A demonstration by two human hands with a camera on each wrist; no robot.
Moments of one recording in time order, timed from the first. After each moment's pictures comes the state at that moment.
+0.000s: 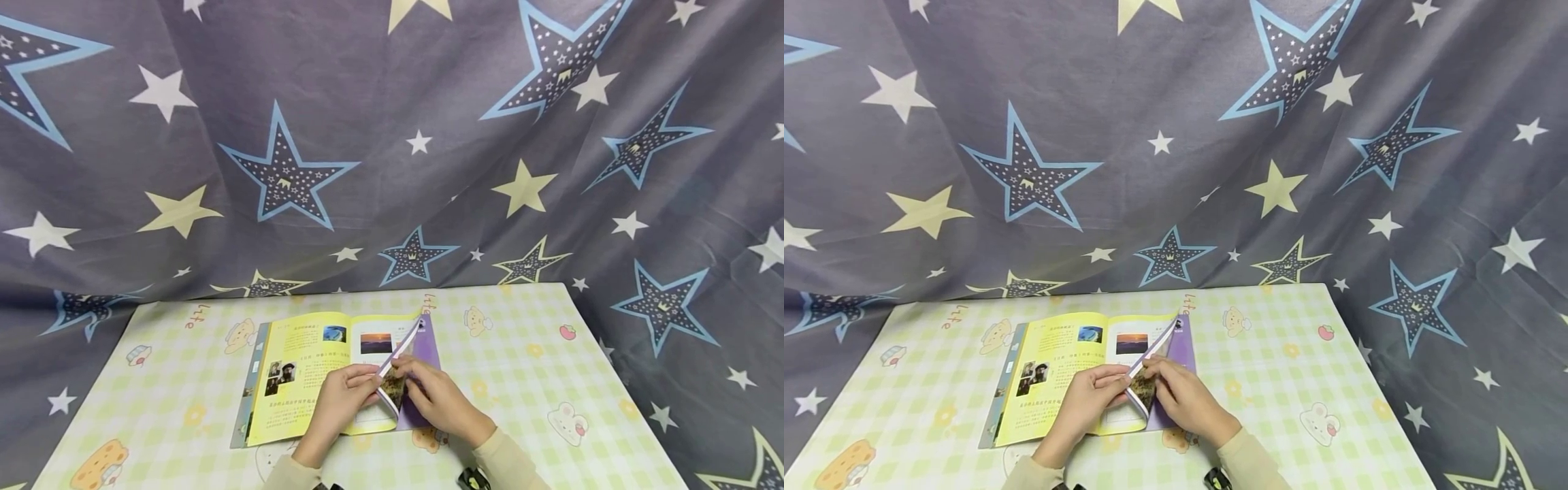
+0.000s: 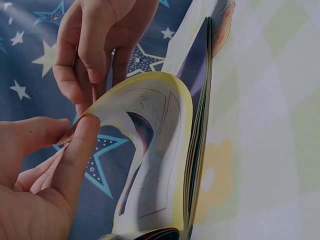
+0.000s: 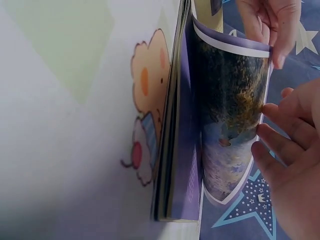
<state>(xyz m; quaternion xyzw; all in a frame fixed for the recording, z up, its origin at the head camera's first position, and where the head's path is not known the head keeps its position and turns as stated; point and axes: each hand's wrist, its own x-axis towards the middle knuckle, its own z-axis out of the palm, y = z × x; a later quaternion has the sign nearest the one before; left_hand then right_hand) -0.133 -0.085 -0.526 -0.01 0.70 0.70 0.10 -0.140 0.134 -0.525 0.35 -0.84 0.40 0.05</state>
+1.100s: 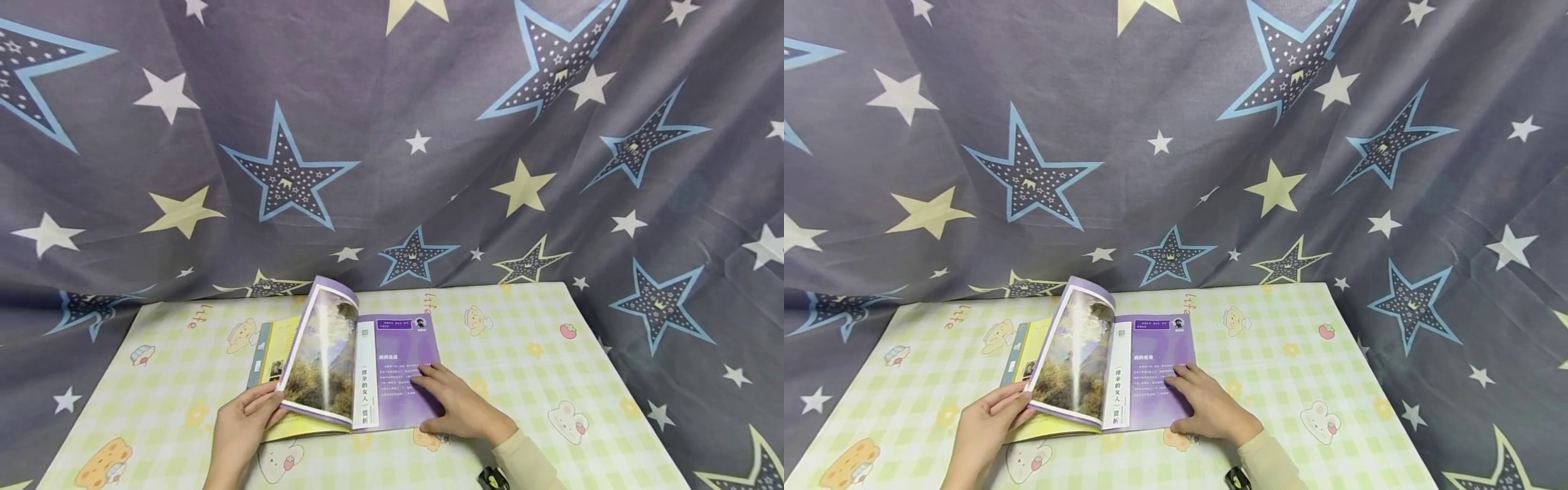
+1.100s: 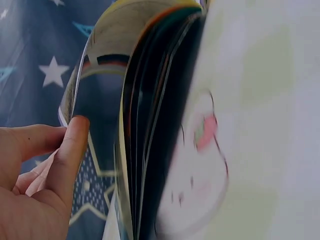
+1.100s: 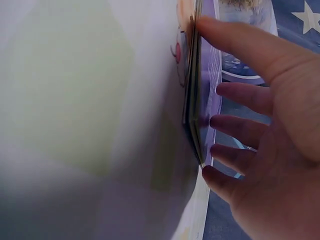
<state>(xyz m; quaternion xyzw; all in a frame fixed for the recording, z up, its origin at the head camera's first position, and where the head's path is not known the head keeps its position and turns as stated) -0.093 -0.206 -0.522 -0.22 0.71 0.67 0.00 -0.134 0.171 -0.536 0.32 -0.91 0.25 -0.10</state>
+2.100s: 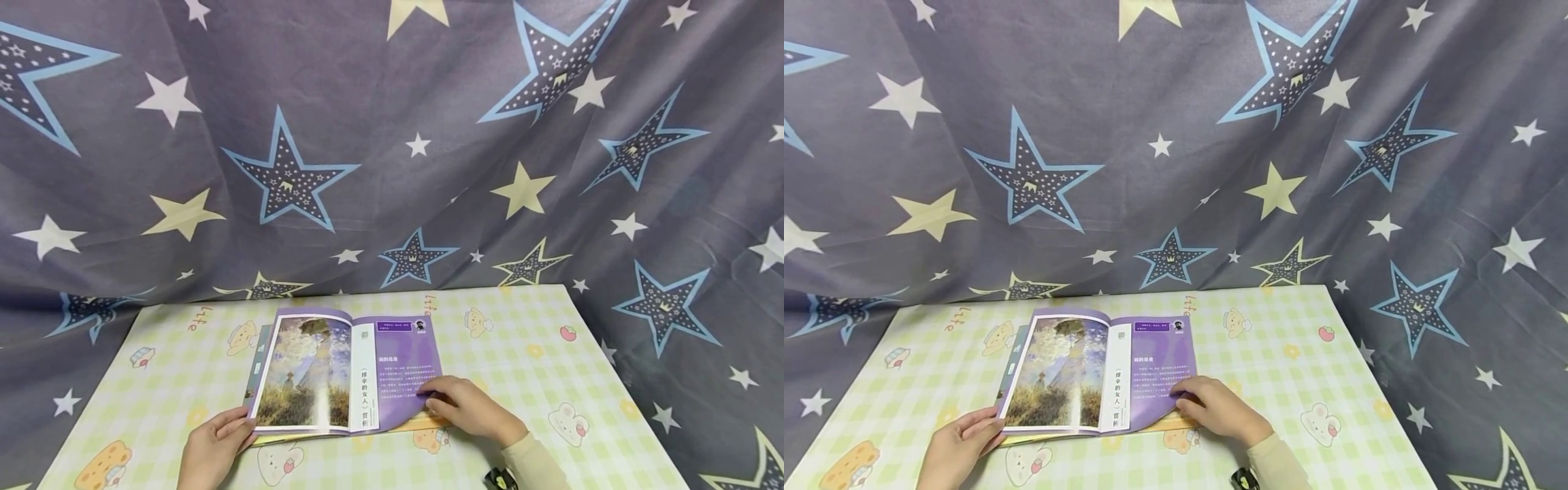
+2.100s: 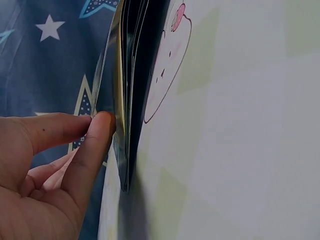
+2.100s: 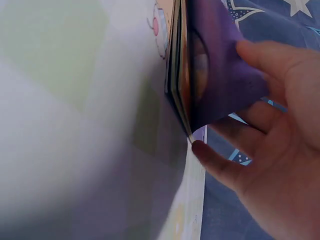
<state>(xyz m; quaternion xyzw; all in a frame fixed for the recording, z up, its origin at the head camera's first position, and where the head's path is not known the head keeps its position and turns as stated) -0.074 -0.255 -0.537 -0.24 0.74 0.62 0.07 -0.136 0.182 -0.527 0.31 -0.88 0.34 -0.10</state>
